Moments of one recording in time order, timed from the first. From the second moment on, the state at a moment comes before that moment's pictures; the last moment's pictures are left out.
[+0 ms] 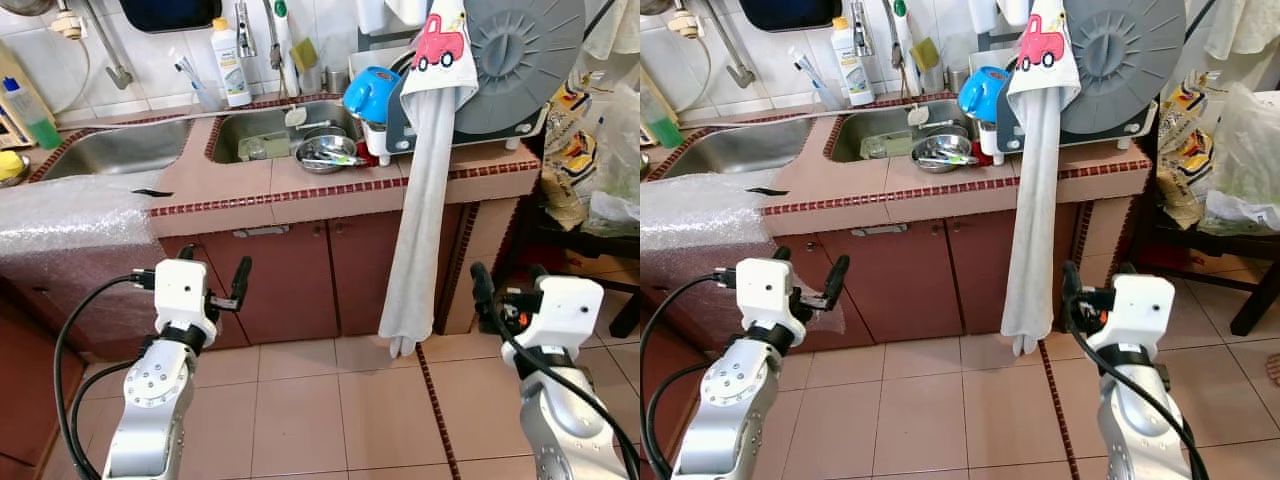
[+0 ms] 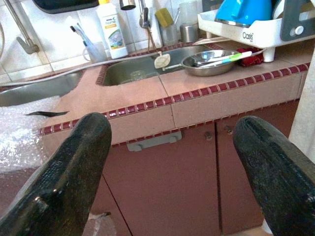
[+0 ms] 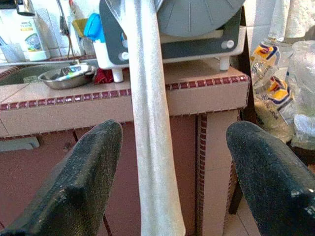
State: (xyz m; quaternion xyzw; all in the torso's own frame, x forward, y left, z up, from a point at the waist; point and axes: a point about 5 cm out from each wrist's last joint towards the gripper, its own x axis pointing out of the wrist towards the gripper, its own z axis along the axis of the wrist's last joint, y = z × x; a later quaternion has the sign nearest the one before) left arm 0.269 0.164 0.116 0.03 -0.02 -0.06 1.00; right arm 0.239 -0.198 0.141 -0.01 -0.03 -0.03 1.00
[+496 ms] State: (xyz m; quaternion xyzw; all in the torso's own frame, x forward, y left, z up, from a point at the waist) left arm 0.271 0.159 0.110 0.02 0.02 -0.07 1.00; right arm 0.238 -0.200 0.139 -0.01 -0.03 -0.05 1.00
